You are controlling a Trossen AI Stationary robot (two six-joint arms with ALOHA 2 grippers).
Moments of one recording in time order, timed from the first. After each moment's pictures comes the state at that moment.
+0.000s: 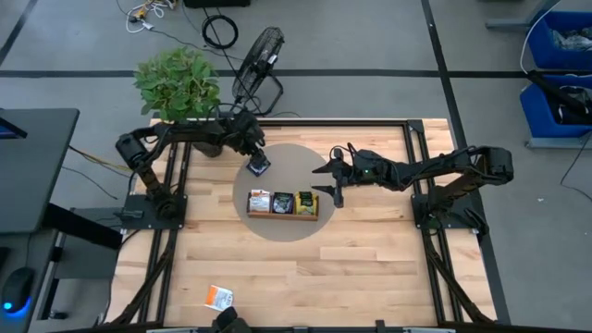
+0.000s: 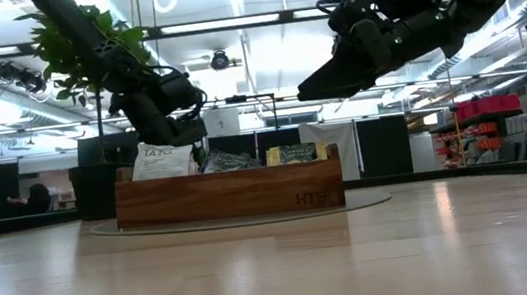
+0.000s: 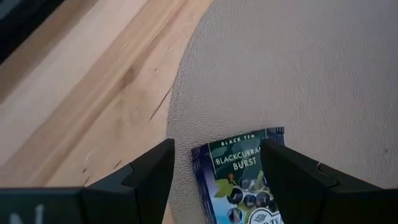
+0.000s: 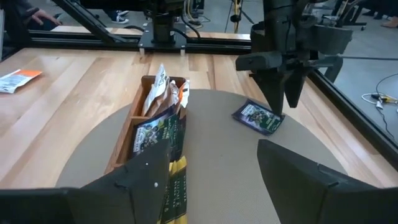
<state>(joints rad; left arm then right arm) 0.70 1.73 0.92 -0.22 0.16 0.04 -0.21 1.44 0.55 0.58 -0.15 -0.12</state>
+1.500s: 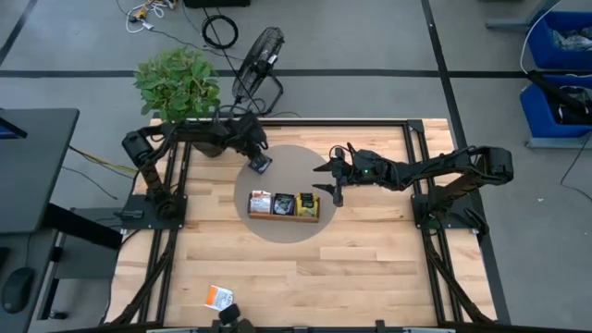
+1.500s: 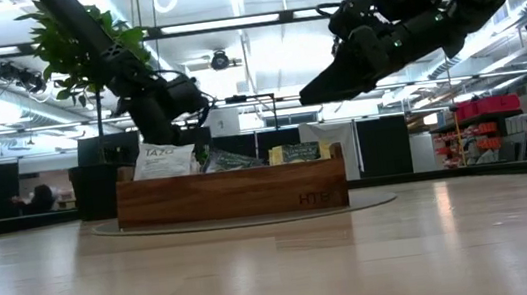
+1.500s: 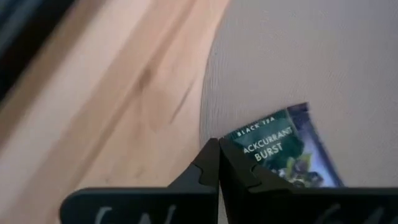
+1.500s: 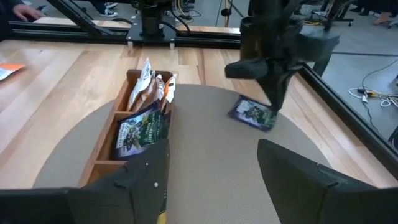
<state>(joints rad) 0.68 1.78 0.93 -0.21 0.04 0.13 -0.21 1.44 0.55 0.56 -0.11 -0.13</state>
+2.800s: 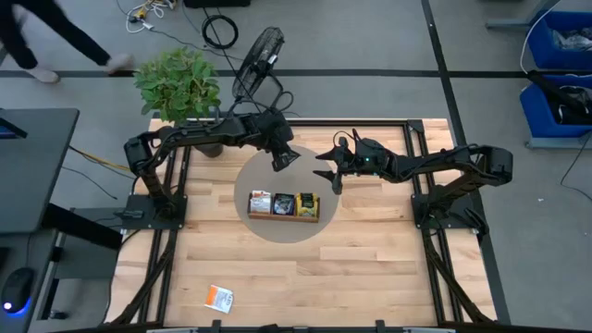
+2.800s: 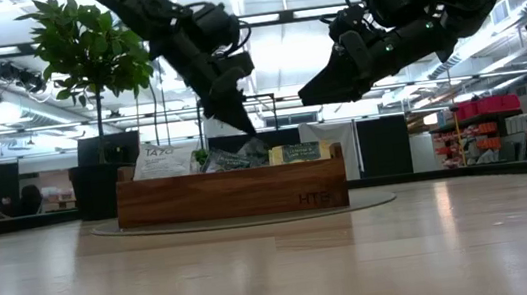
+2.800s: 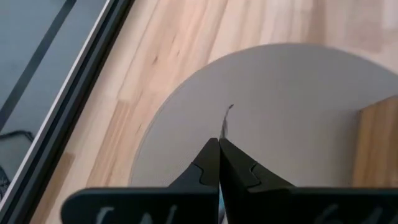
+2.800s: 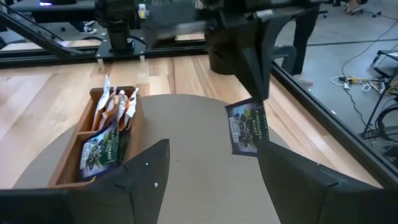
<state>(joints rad) 0.46 1.76 1.27 -0.37 0.06 0.17 -0.33 1.44 0.56 0.58 -0.15 -0.06</state>
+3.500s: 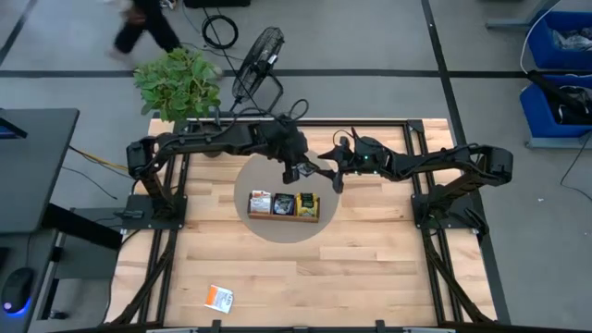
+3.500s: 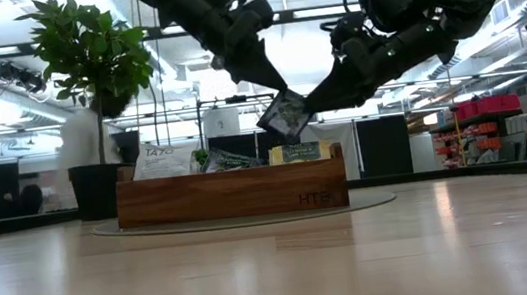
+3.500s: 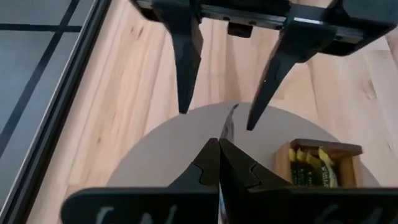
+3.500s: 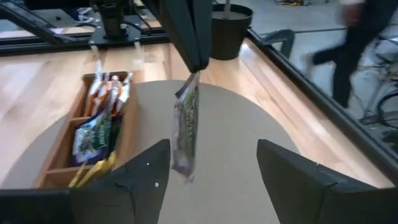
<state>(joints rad) 0.30 1.76 1.40 -0.37 0.10 0.20 -0.35 1.44 0.56 0.52 -0.16 -0.07</state>
